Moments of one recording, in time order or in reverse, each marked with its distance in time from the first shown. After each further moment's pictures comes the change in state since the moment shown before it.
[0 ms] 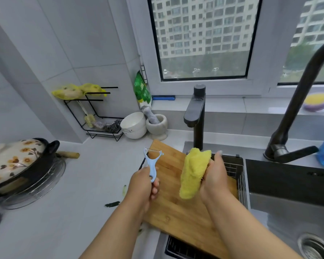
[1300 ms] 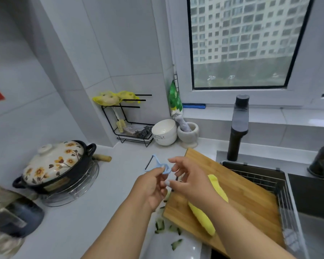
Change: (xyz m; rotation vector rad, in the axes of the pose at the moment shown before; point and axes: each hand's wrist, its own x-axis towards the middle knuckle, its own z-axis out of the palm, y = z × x) left_hand 0.000 0.049 -0.086 -0.295 -0.020 -0.102; right_hand -0.034 0.067 0.100 -0.941 -0.569 -0.590
